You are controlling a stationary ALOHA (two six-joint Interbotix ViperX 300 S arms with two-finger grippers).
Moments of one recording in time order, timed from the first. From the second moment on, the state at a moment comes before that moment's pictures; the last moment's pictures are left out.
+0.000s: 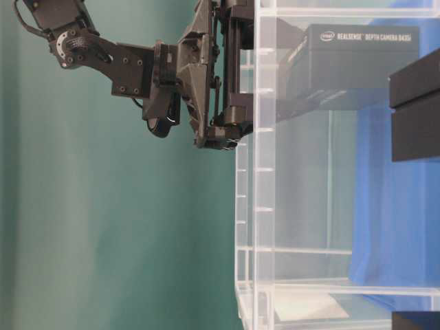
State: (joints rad) left arm 0.34 -0.45 0.39 0.04 1.48 -1.16; right arm -0.26 0.10 0.26 -0.09 1.02 1.34
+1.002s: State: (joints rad) left arm 0.32 -0.45 0.39 0.04 1.48 -1.16; right arm -0.27 0.10 0.26 -0.07 1.02 1.38
